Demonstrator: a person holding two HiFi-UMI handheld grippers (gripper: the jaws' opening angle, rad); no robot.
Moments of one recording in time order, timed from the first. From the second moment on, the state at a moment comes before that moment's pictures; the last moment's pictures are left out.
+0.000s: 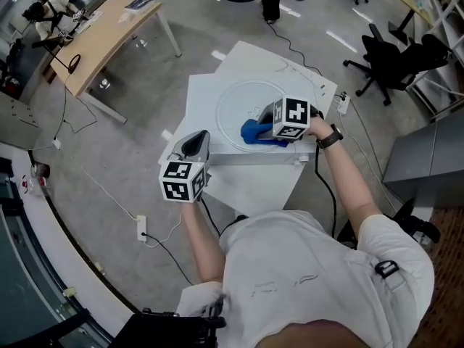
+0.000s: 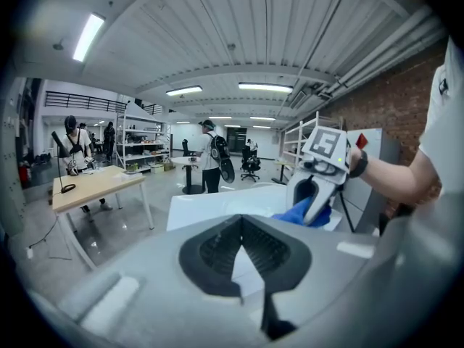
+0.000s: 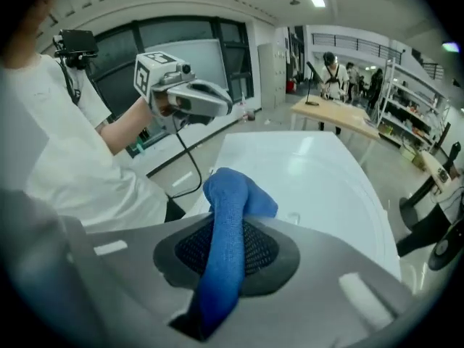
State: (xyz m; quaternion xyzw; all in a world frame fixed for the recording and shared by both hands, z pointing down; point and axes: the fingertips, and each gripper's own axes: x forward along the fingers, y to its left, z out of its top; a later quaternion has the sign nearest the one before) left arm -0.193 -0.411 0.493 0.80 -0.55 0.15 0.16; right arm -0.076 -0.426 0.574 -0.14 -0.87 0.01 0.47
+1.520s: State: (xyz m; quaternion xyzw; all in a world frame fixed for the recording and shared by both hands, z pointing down) left arm -0.185 -0.411 0.494 0.81 -0.54 0.16 0.16; right arm -0.047 -0.557 0.565 0.16 -0.86 -0.04 0.48
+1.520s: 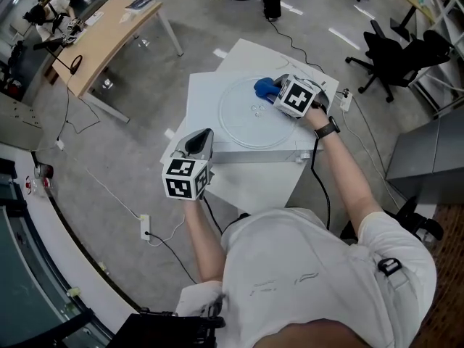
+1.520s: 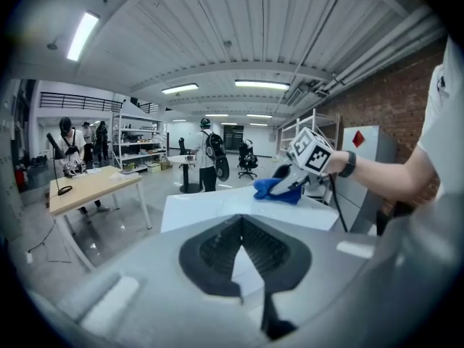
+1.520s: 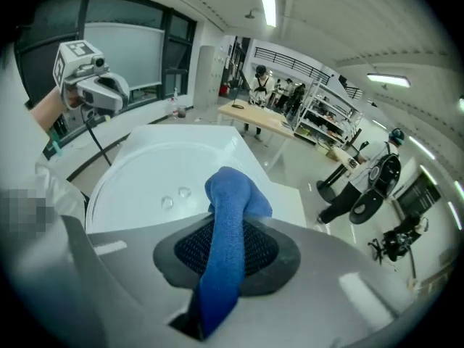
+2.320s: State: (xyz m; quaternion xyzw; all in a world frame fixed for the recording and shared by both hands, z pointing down) left arm -0.165 -0.413 0.508 0.84 -0.49 0.16 0.16; right arm -0.111 -0.494 0.562 0.12 -0.89 -0.04 0.44
